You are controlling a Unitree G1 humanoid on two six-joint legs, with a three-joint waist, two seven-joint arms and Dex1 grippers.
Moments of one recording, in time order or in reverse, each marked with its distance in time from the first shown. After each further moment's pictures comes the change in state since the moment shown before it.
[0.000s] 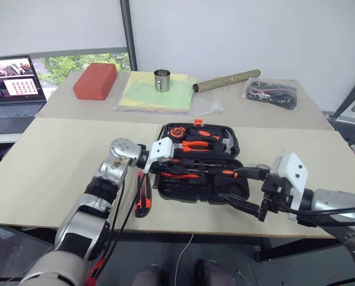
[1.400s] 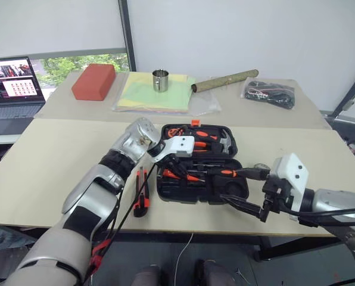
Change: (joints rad) left arm -0.329 -0.050 -0.282 0.180 0.159 0.376 -0.035; right arm 0.006 -0.009 -0.001 -0.012 -0.028 0.000 0.015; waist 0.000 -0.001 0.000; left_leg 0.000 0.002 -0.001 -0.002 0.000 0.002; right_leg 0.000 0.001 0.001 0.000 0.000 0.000
